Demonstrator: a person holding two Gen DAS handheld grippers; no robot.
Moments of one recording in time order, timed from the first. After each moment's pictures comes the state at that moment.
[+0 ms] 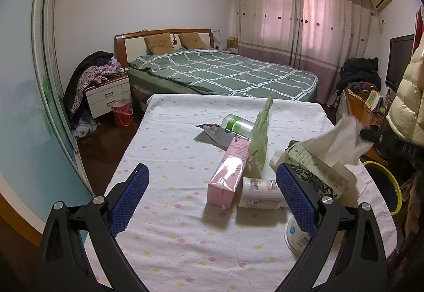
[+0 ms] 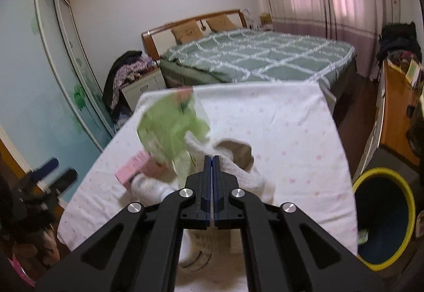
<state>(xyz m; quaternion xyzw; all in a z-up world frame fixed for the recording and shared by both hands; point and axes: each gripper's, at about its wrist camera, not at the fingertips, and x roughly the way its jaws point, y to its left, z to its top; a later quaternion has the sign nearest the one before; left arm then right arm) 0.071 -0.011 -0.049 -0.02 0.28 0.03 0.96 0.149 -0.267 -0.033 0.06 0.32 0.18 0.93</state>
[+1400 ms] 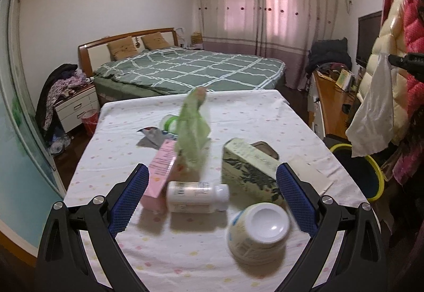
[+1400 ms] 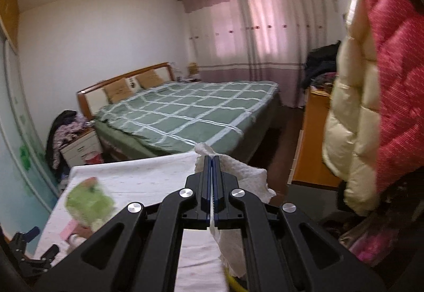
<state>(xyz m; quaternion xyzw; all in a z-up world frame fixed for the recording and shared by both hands) 0.088 -0.096 -0.053 0.02 0.29 -0.07 0.96 0.129 -0.460 0.045 0.08 0.22 -0.04 0.97</state>
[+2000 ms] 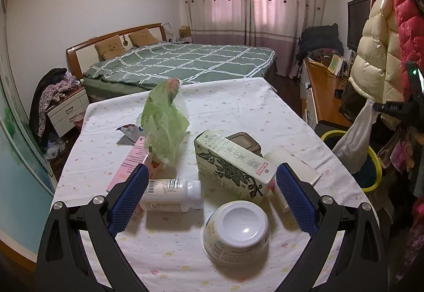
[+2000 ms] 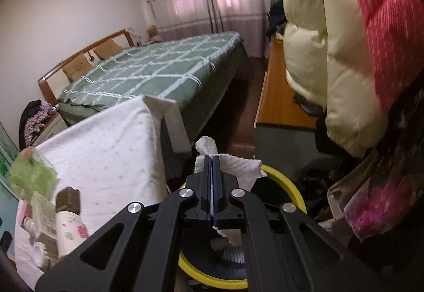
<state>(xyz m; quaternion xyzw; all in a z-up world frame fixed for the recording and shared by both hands) 0.098 -0.129 -0.065 0.05 0.31 -0.09 0.95 0.157 -0.525 -0.078 0.13 0.34 -0.11 0.92</state>
